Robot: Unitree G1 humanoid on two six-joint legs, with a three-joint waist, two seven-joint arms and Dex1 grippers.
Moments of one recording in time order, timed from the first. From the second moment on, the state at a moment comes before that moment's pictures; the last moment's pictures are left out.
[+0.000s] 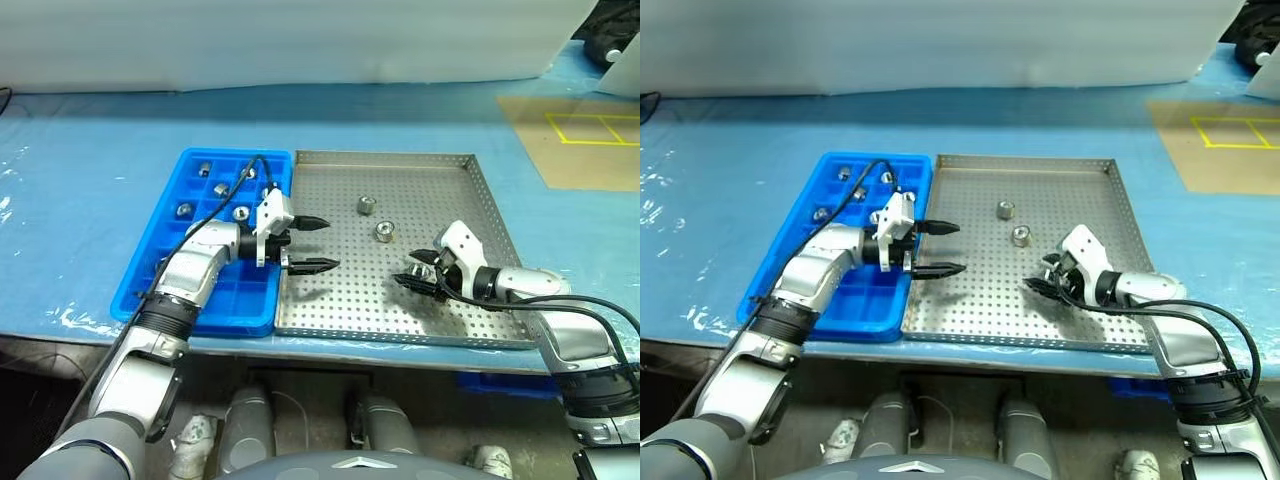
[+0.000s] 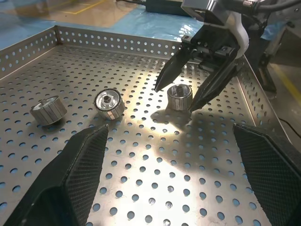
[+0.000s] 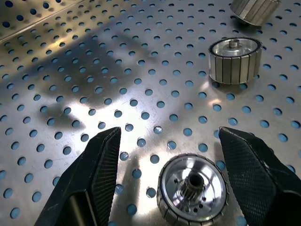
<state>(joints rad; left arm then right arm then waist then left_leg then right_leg) -0.64 0.35 -0.20 0.35 -0.29 0.12 -1.23 -0.19 -0.67 -0.01 -0.18 0.26 0.62 0.85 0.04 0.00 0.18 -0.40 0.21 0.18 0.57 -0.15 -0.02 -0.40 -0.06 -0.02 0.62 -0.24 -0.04</state>
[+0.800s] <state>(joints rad) -0.62 0.45 -0.17 0.30 -0.30 0.16 -1.28 -0.22 -0.66 0.02 -0.05 0.20 0.51 0.80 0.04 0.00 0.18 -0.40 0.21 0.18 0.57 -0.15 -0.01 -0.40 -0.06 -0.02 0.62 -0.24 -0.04</state>
